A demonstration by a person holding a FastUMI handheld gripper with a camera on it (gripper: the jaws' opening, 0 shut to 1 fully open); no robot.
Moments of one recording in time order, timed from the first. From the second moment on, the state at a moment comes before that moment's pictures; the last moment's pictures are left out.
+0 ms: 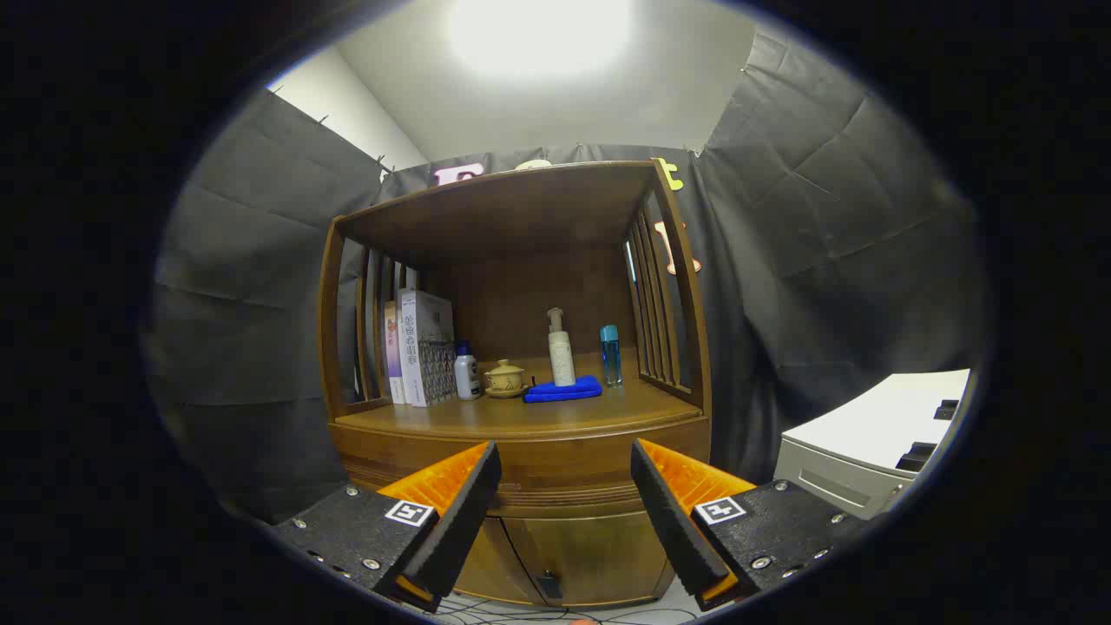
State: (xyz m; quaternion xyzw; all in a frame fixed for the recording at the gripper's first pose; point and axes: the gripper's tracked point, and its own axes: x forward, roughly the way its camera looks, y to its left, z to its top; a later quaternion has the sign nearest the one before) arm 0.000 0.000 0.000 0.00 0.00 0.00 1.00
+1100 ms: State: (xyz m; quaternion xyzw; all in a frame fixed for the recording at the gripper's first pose) arm 0.027 0.022 -0.001 0.01 0.00 0.02 1.00
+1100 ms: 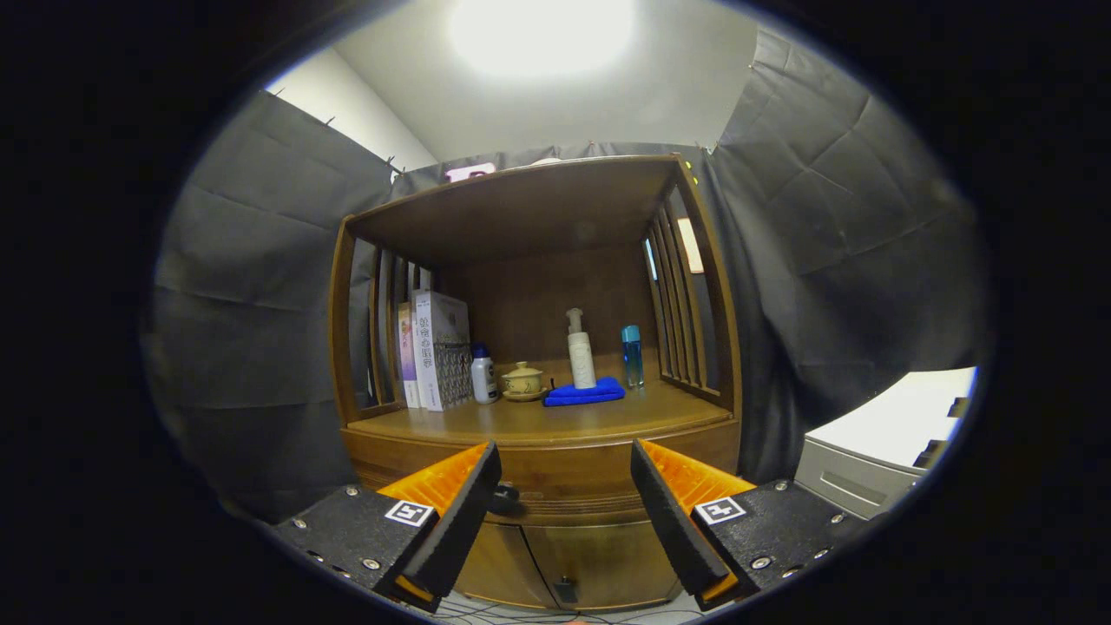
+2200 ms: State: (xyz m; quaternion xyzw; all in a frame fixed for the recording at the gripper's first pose) arm 0.124 0.084 -0.112 -0.01 0.13 0.07 0.99
